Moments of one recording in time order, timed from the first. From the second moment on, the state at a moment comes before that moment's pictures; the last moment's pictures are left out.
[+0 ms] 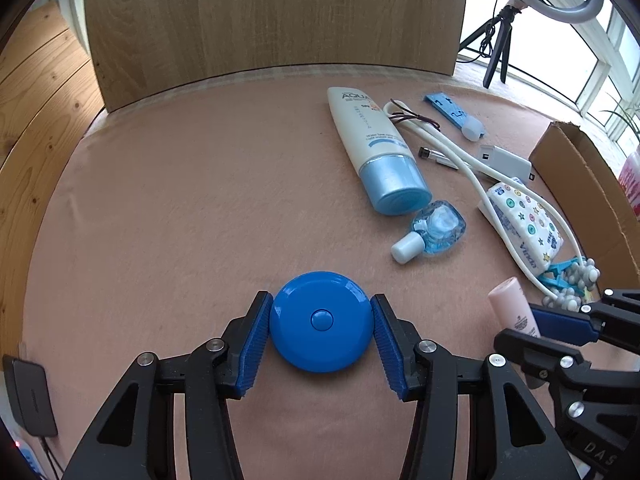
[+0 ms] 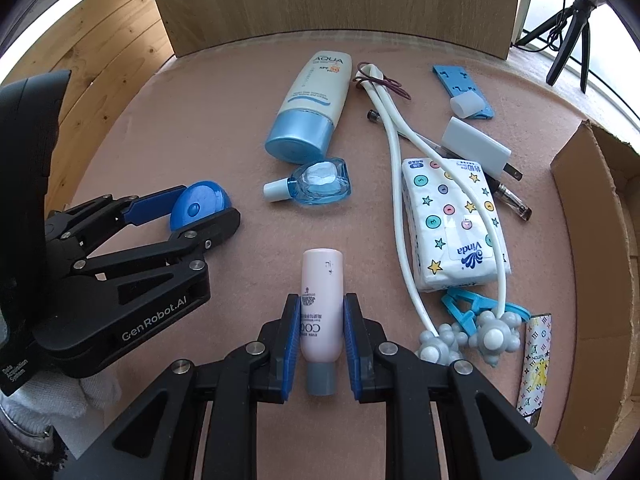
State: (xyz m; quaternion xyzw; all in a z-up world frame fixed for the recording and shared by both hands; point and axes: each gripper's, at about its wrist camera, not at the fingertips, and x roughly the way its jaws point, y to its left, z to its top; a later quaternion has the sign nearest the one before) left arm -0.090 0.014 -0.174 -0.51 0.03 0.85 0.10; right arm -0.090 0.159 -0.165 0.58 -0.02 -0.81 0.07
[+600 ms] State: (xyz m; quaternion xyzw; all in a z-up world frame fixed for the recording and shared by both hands) left arm -0.053 0.032 -0.105 -0.46 0.03 0.87 0.14; right arm -0.046 0.180 -0.108 0.53 -0.04 -0.85 0.07
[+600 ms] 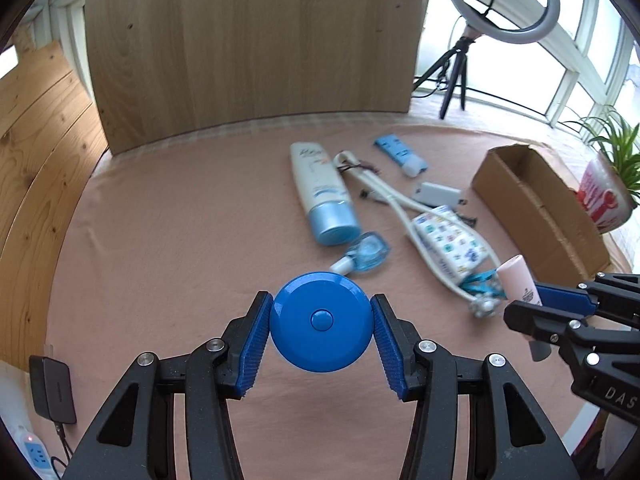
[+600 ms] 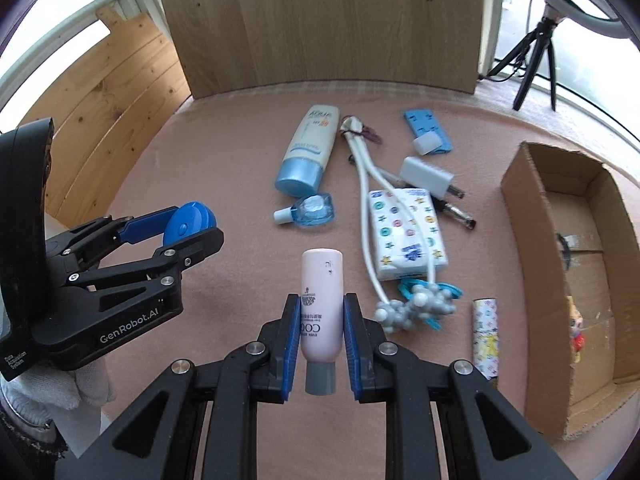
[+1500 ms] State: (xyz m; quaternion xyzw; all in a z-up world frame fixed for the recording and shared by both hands) left arm -0.092 0.246 -0.059 -0.42 0.09 0.86 0.28; right arm 0.021 0.354 -0.068 0.48 -0.12 -0.87 -0.10
